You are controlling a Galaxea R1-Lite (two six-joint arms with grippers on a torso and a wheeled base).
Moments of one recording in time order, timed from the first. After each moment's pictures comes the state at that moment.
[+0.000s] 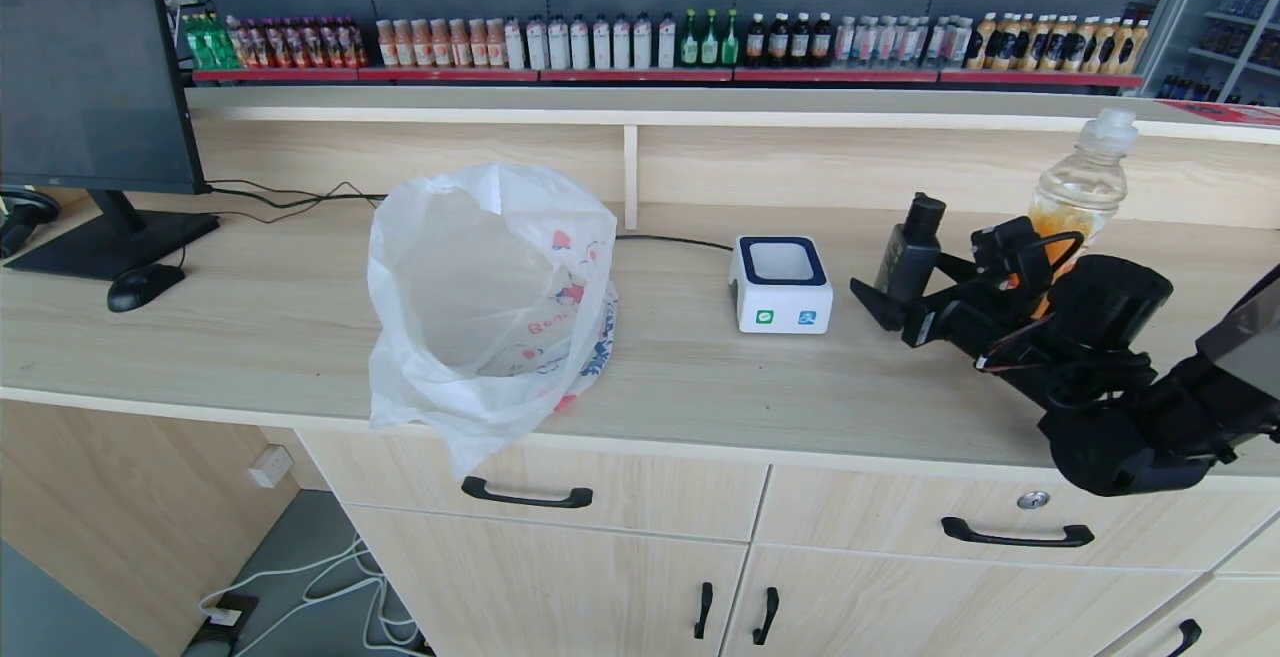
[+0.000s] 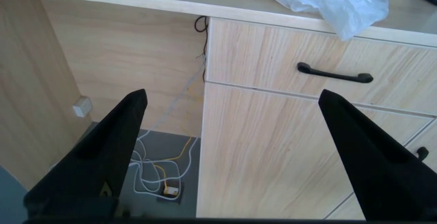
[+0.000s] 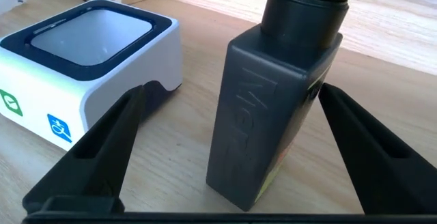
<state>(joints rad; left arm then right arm) 0.00 0.00 0.00 -0.01 0.00 -0.01 0.06 2.13 -0.91 -1.36 0.32 -0.14</state>
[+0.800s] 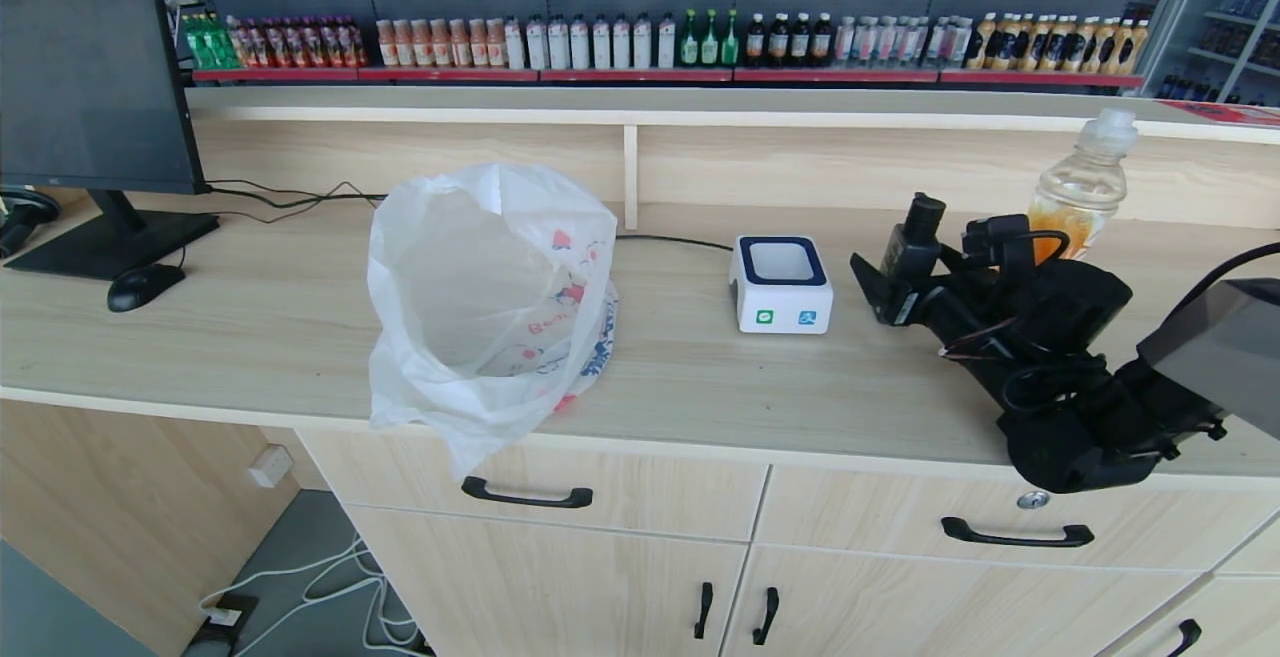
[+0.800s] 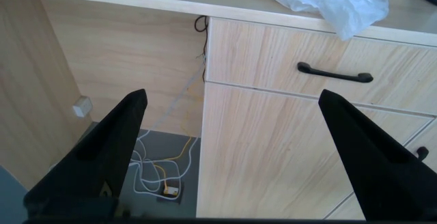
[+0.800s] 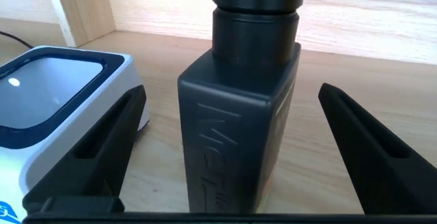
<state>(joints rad) 0.00 0.00 0.00 -0.01 0.00 -0.01 0.11 2.21 -0.98 -1.46 0.07 -0.03</state>
